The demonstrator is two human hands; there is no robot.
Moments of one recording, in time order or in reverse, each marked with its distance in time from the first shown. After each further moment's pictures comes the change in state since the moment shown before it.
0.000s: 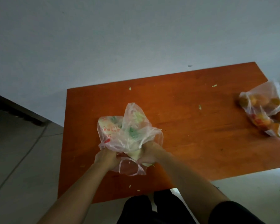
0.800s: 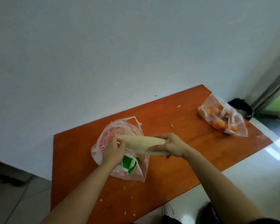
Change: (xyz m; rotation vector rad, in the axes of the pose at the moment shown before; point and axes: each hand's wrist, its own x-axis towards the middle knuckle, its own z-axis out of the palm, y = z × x) left_hand -0.032 0.102 -0.101 -0.513 0.441 0.236; right_hand -0.153 0.068 -0.085 0.760 0.497 -0.081
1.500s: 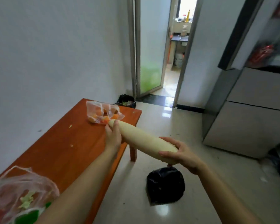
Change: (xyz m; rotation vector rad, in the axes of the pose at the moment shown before) left_hand -0.202 0.289 0.152 -0.666 -0.639 0.318; right_hand -0.400 0.153 -0.036 0.537 0.856 0.118
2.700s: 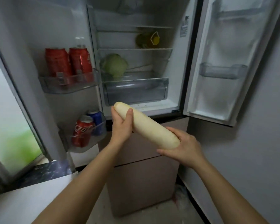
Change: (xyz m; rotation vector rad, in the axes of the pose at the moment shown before) left_hand -0.028 0.231 0.920 -0.070 -0.706 0.470; right_hand -0.028 0.020 -0.799 -0.741 1.098 -0.032
